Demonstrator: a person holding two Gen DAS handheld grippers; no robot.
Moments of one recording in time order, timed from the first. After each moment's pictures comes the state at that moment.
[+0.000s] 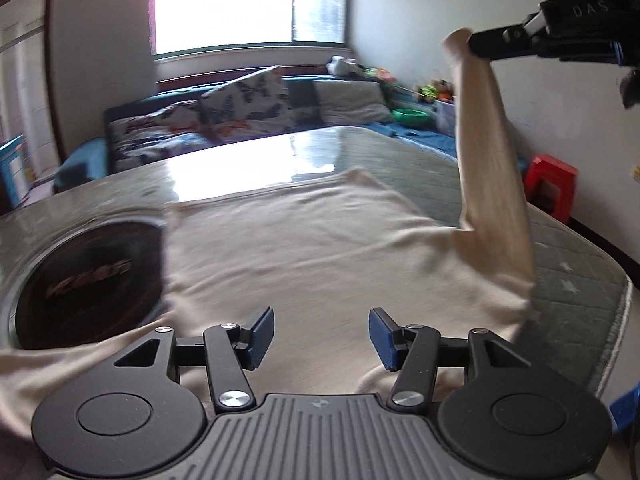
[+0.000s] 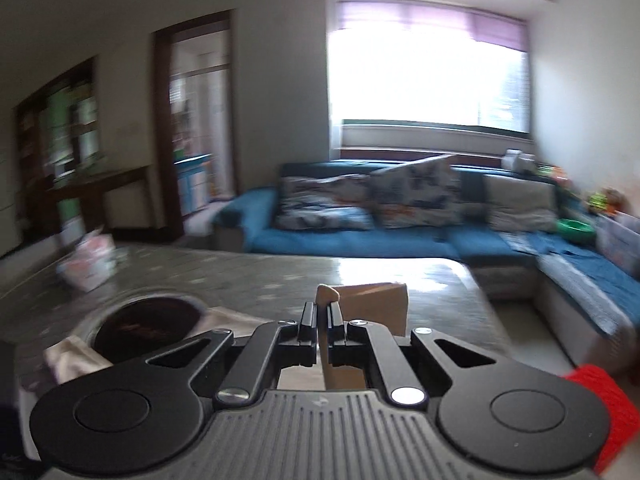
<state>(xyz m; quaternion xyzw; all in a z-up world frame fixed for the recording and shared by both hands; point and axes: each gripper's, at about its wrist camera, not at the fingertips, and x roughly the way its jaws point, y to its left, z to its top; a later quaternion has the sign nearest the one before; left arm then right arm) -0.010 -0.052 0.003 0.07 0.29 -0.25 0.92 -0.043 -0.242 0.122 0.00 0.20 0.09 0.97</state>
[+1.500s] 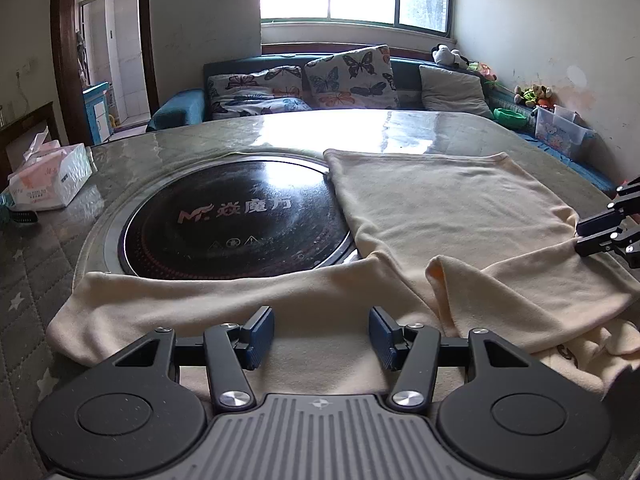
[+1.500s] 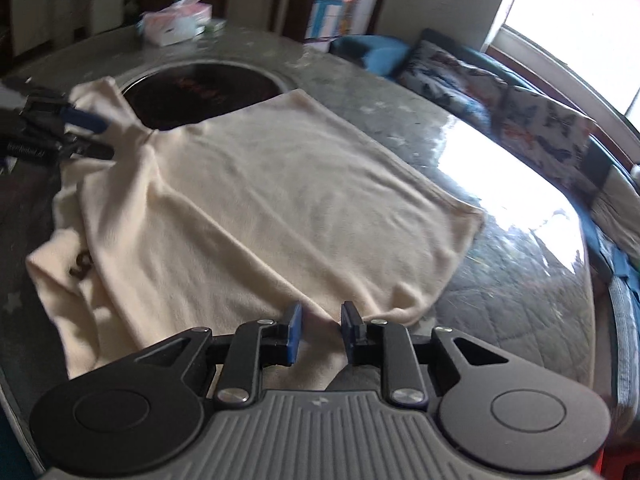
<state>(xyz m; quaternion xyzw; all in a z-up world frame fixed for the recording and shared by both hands) 0.022 0.037 -0.018 0.04 0.34 -0.13 0.93 0.018 -0.228 0.000 -0.22 0.39 0.23 0.86</state>
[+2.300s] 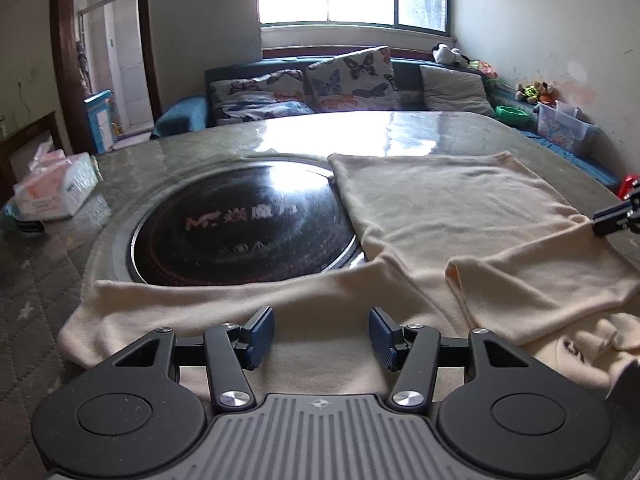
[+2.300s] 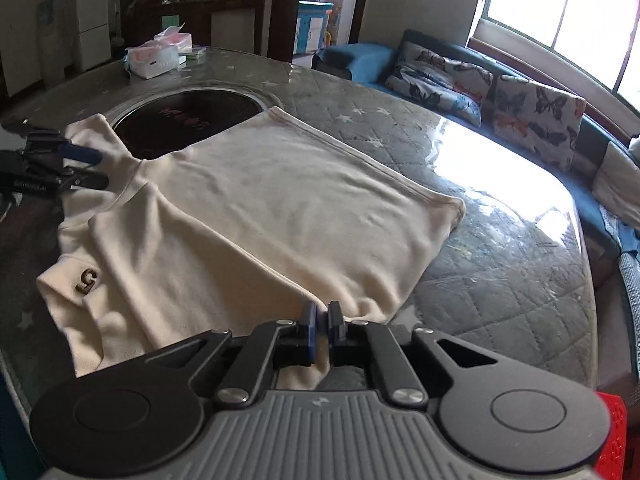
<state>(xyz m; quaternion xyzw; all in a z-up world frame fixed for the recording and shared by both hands) 0.017 0.034 -0.010 0.06 0.32 -0.12 0.94 0.014 -0.258 0.011 -0.16 0.38 0.22 0.88</state>
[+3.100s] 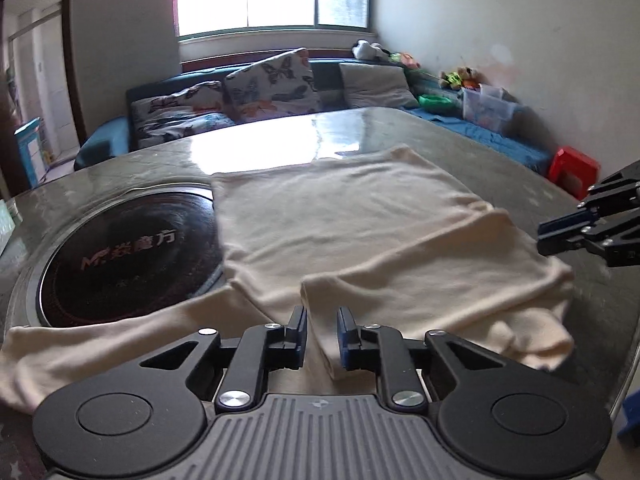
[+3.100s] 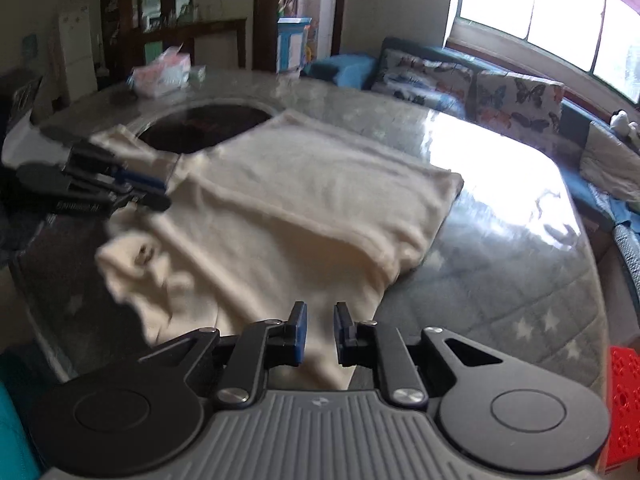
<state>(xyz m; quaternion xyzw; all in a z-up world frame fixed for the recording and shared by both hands) 0.007 -0.025 -0.005 0.07 0.32 -0.24 0.92 -0.044 -0.257 0.014 -0.11 0.36 0.19 0.91</state>
